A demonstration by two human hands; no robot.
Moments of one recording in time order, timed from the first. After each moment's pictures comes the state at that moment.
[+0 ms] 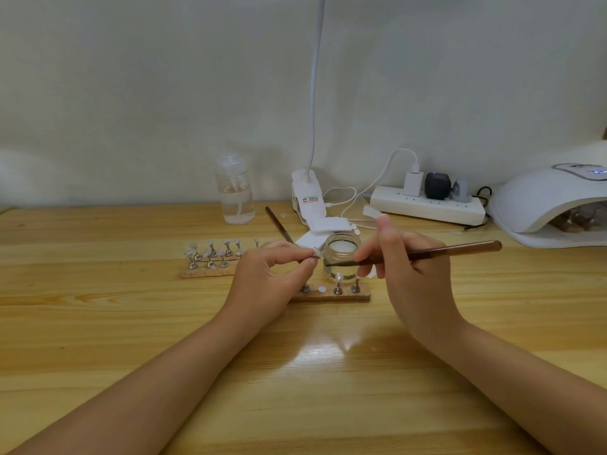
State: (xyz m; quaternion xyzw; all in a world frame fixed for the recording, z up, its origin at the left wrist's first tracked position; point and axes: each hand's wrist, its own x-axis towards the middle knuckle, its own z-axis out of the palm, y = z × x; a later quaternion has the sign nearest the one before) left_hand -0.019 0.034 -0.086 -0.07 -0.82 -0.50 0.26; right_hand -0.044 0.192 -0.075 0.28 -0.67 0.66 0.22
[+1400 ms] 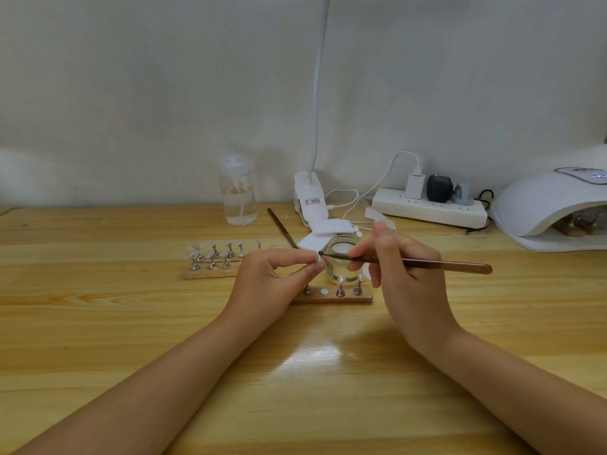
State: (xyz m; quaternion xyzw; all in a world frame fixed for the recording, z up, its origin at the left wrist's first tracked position) left_hand -0.021 0.032 -0.088 -0.09 -0.81 -0.52 0.26; right_hand -0.037 0.187 -0.074 0.25 -0.66 0.69 0.18
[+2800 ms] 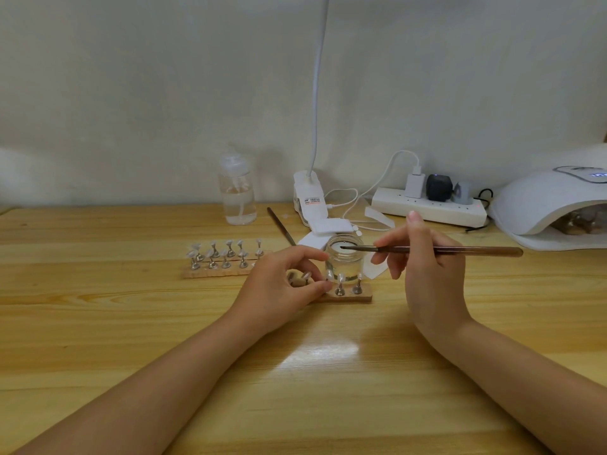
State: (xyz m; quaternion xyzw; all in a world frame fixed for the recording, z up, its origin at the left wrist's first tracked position) left_hand -0.025 0.034 -0.090 -0.11 -0.86 -0.45 0.19; right_hand -0.047 0.198 -0.074 0.17 -0.63 0.72 0.22
